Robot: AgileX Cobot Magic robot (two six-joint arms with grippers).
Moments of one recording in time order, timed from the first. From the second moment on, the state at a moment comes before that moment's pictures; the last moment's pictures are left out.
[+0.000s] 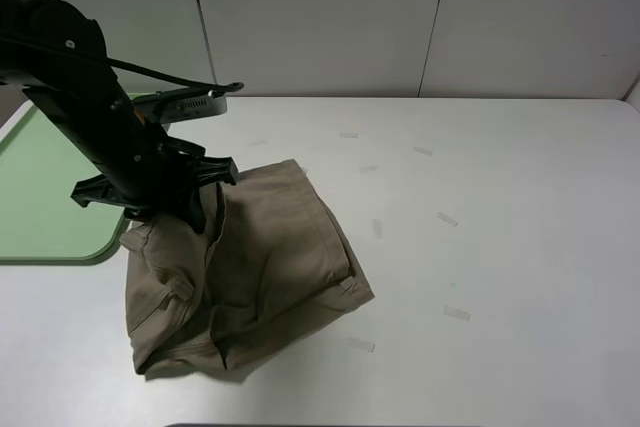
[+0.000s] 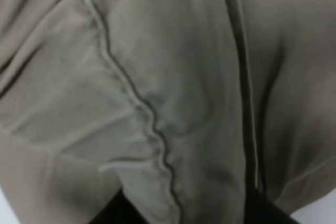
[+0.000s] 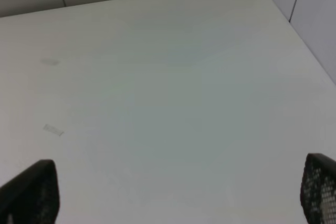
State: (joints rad) left arm -0.48 1.66 -0.91 -0.13 0.56 -0.37; right arm -0.13 -0.01 -0.50 -0.05 1.03 0.13
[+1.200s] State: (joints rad) left arm -0.48 1.45 -0.91 -0.05 0.66 -0.45; right arm -0.13 -0.01 -0.50 -0.05 1.03 0.13
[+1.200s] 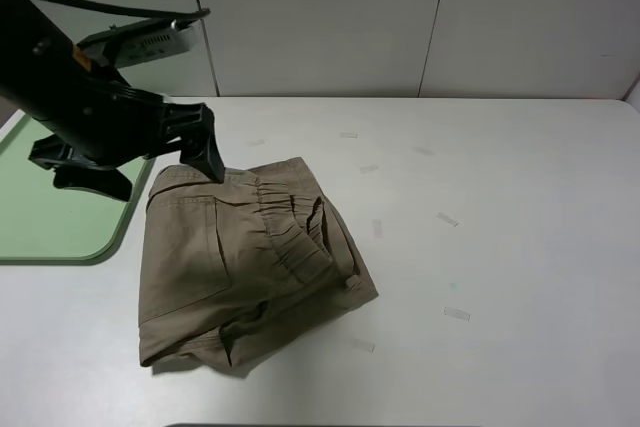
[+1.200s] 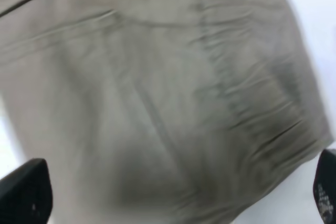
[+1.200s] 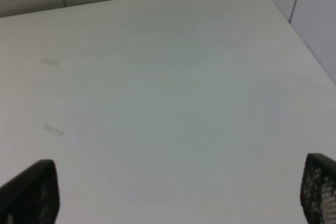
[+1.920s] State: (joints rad) left arm -0.48 1.61 -0.72 0.12 0.41 -0.77; right arm -0.13 -0.01 -0.50 -0.05 1.03 0.13
